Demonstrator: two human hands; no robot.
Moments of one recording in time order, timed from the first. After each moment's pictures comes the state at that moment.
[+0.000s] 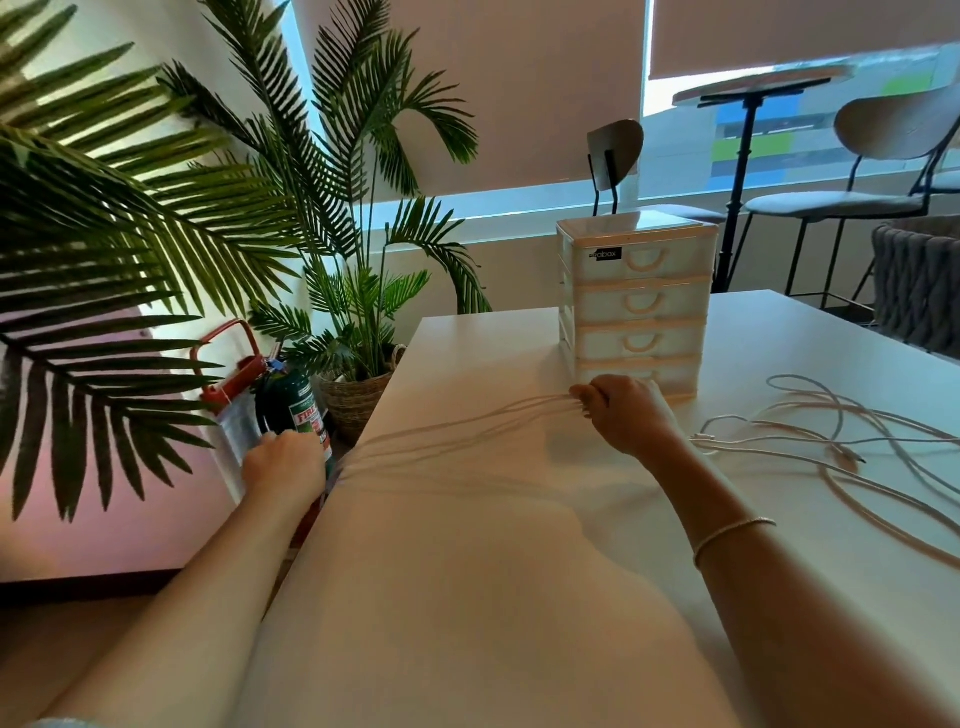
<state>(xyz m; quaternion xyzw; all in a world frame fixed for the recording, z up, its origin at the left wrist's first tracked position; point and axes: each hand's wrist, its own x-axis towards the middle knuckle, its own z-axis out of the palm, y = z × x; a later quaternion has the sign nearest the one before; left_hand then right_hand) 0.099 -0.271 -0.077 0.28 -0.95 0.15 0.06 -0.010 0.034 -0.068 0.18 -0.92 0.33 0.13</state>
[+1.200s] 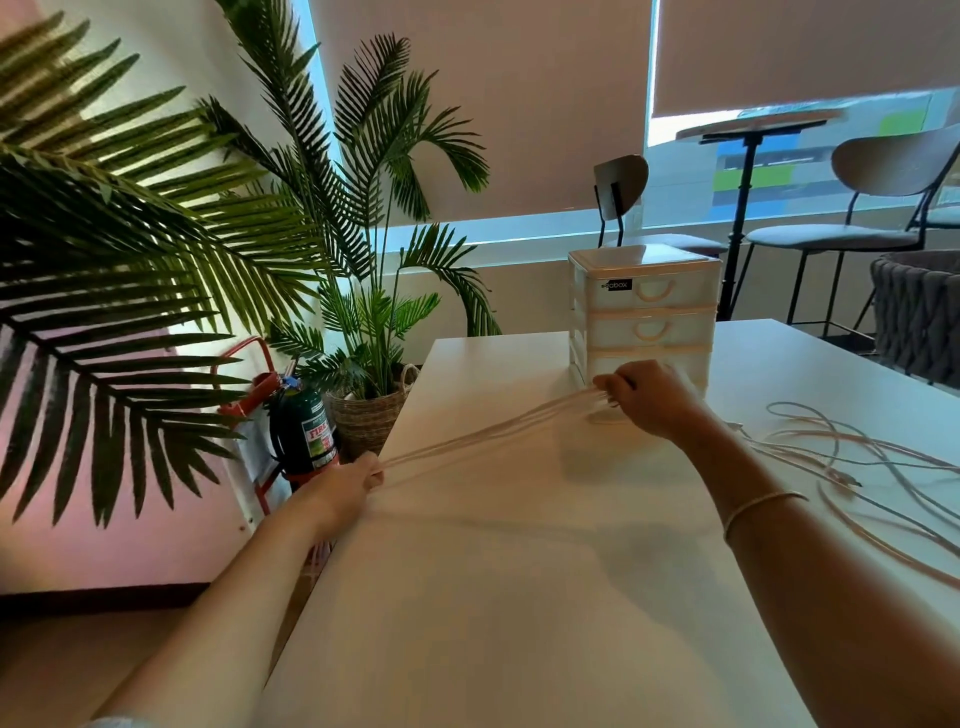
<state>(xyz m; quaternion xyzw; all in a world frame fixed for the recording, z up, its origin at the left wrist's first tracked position) 0.104 -0.283 -0.088 0.12 -0.98 -0.14 0.00 -0.008 0.045 -0.023 0.18 -0.92 0.30 0.16</state>
